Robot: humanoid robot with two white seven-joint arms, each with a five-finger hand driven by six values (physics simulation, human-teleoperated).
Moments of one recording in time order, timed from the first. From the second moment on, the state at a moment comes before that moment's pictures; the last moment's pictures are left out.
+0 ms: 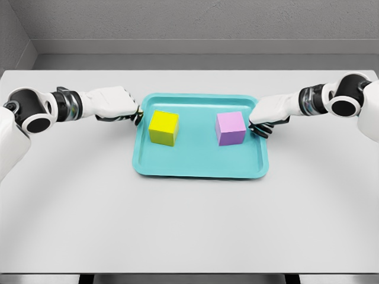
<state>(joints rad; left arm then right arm) -0.75 0.53 -0.60 -1.28 -0.80 -0.61 -0.61 -1.07 -0.62 1.16 -1.09 0.47 -0.61 0.61</state>
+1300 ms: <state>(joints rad) -0.75 0.51 -0.62 -1.27 -0.81 -0.61 -0.61 -1.07 -0.57 1.17 -1.10 0.46 -0.60 0.61</state>
